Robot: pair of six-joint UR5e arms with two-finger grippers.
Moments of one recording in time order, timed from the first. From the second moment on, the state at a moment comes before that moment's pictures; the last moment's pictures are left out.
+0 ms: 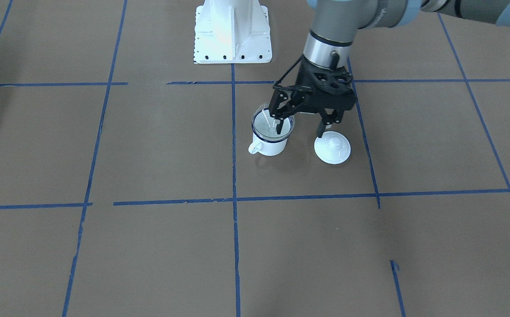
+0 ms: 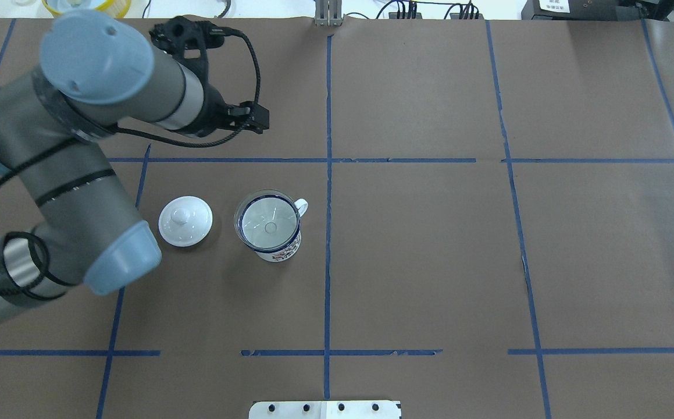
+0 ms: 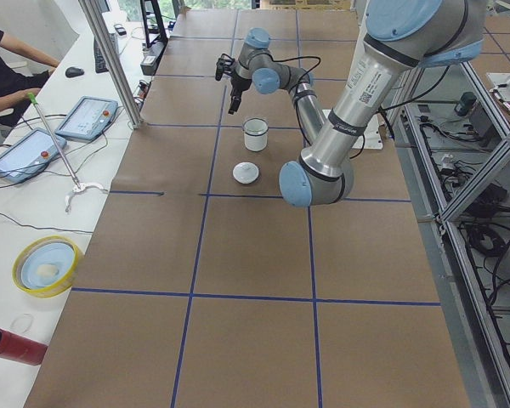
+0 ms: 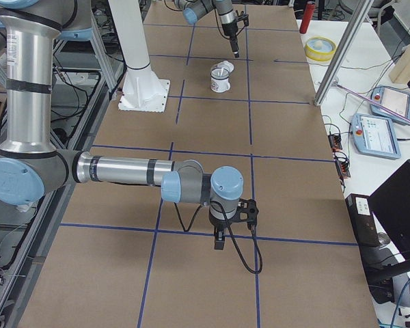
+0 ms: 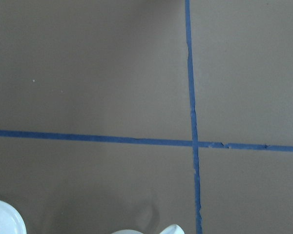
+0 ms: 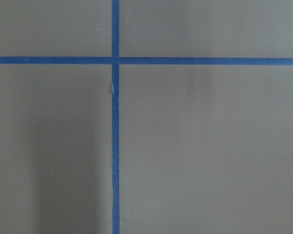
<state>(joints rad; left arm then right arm) -0.80 -2.16 -1.89 -1.64 -1.89 -1.02 1.57 -1.68 1.66 -1.57 2.29 0.01</state>
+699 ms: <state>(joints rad) -1.31 -1.84 -1.76 -1.70 -2.31 -0.34 1.57 -1.68 1.66 -1.57 2.29 0.01</state>
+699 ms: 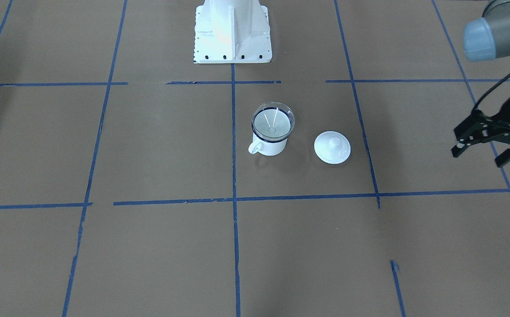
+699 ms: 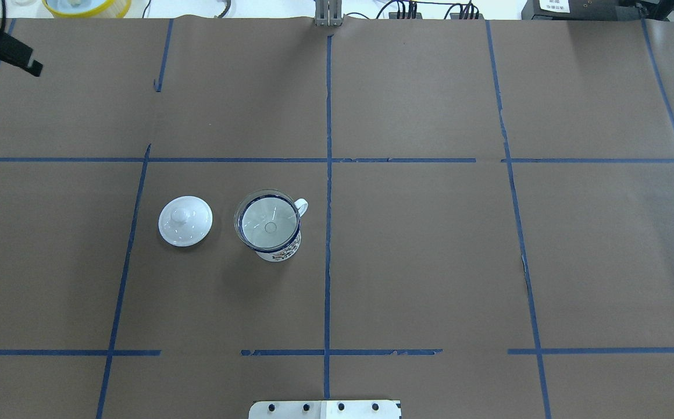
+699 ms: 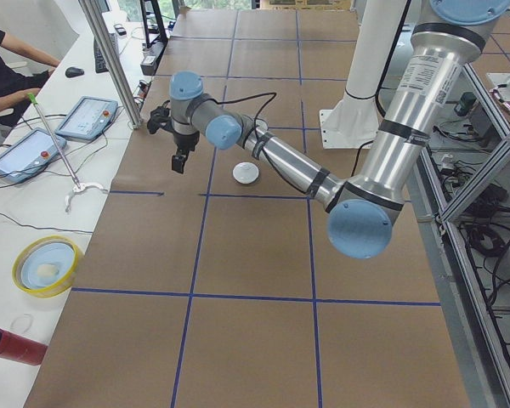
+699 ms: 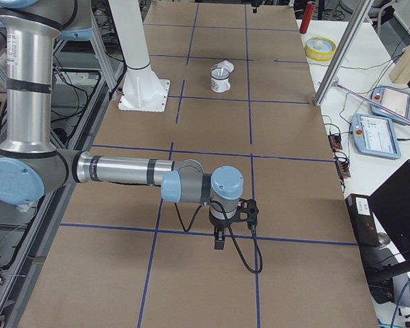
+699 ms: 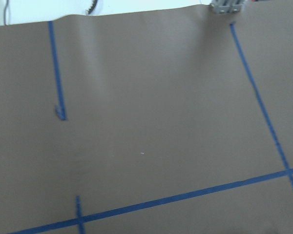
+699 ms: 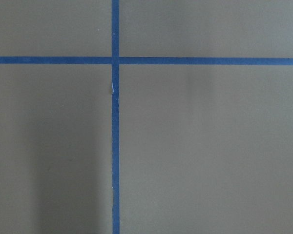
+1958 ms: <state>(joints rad) -1.55 -1.41 -1.73 -1.69 -2.33 -0.04 1.57 -1.68 1.66 -1.57 2.29 0.01</state>
